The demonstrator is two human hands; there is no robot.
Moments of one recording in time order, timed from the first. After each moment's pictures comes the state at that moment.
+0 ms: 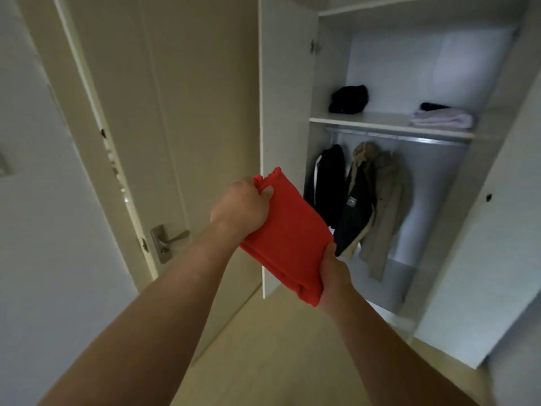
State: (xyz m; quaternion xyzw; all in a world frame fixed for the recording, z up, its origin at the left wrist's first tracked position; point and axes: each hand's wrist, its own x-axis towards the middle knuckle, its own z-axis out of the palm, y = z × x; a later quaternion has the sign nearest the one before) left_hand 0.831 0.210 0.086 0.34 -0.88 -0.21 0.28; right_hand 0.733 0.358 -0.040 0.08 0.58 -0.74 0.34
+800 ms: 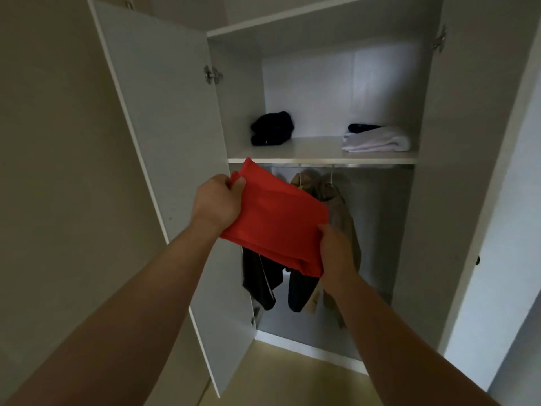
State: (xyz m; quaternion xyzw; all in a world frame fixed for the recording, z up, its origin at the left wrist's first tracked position) left_hand 0.409 0.106 0.139 0.20 -0.88 -0.23 0.37; right_hand 0.352 0.307 0.048 0.00 0.67 -0.73 0.09
